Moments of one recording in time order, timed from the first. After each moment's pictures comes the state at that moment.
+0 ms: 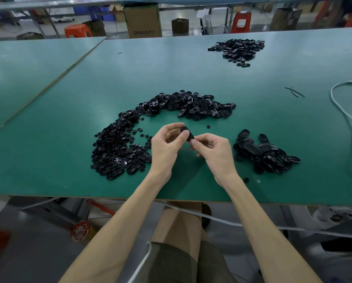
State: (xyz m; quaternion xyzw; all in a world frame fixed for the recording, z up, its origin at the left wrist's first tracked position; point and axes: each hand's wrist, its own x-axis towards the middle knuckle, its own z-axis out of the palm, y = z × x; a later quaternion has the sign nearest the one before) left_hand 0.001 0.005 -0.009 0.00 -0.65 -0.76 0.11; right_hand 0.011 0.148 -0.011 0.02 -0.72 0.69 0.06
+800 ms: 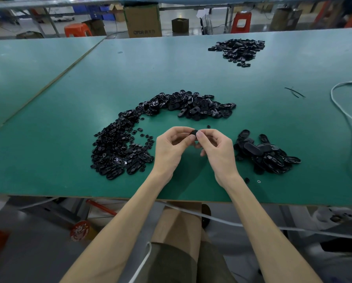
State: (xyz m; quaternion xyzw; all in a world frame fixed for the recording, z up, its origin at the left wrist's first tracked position) left_hand 0.002 0.007 -0.010 -0.07 -0.68 -0.73 0.09; right_hand 0.008 0.149 -0.012 0.00 -0.68 0.72 0.09
